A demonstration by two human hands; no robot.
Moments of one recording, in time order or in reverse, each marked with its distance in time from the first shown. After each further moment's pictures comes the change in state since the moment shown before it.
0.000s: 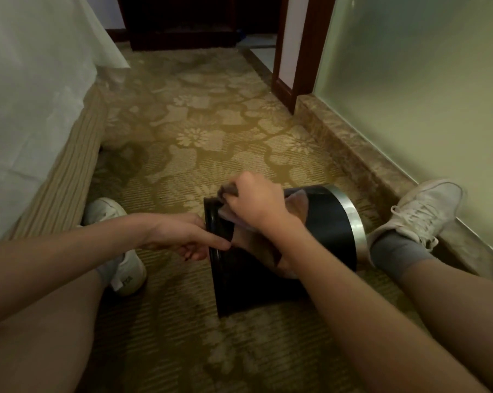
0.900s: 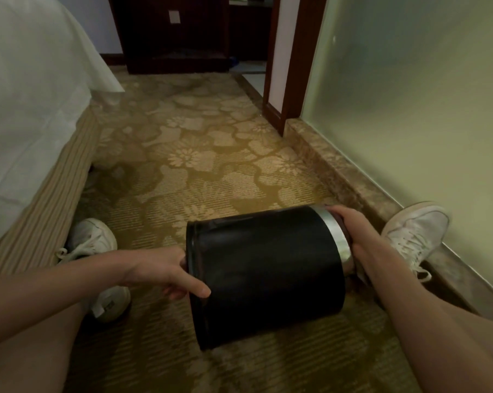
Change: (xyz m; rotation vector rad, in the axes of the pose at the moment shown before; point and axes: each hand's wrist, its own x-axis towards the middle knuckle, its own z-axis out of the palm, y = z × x) left_hand -0.014 -0.002 0.012 0.111 -0.106 0.149; right_hand -0.031 0.186 -0.043 1.229 0.057 0.829
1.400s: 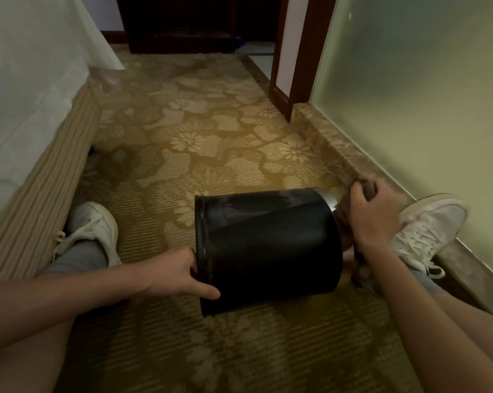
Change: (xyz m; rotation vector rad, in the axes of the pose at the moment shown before) left_hand 0.025 -0.031 0.021 0.139 0.241 0.013; right_hand -0.017 -0.001 0.011 -0.582 0.648 -0.625
